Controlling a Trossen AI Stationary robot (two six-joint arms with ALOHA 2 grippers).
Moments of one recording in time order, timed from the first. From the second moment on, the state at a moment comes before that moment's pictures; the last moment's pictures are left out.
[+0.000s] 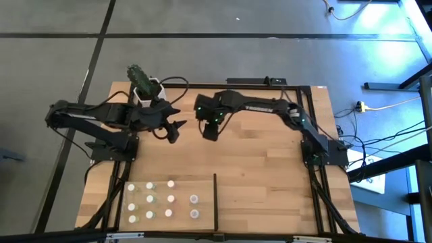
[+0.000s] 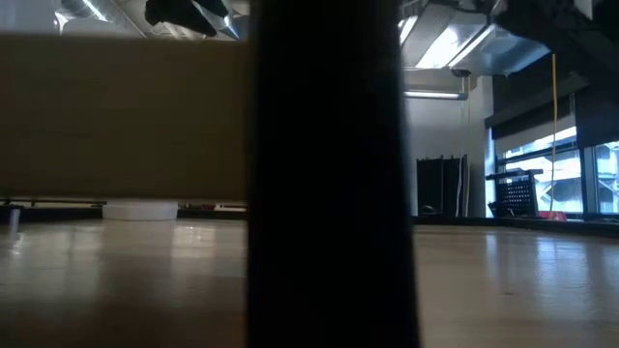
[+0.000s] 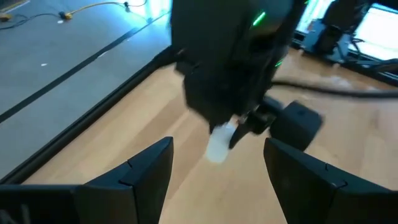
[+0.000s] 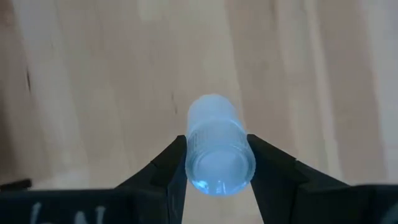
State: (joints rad) left arm -0.10 1.02 1.10 -0.73 -0.55 -0.48; right arm -0.18 2.25 2.16 -1.13 -0.07 0.03
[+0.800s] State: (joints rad) left arm -0.19 0.92 1.10 -0.73 -0.56 -0.54; right arm -0.12 2.45 2.27 -1.23 -0.11 -0.12
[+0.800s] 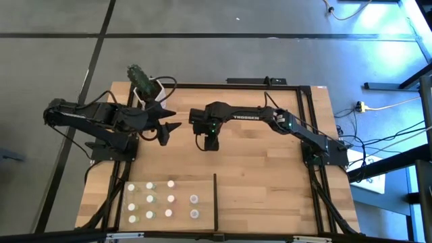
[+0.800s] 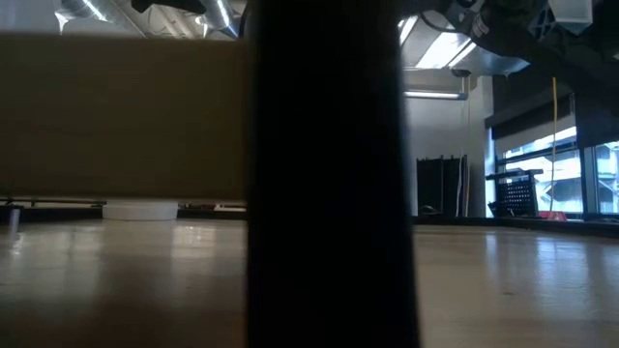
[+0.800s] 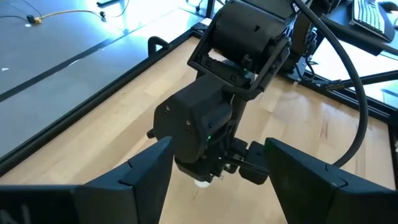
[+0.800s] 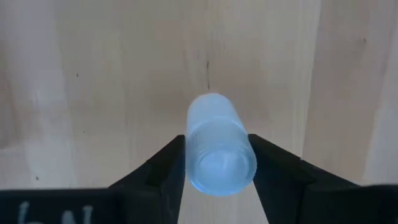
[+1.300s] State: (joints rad) left arm -0.19 0.92 1.10 -0.74 -0.56 -0.54; right arm -0.13 2.44 2.27 -1.23 -0.13 -0.08
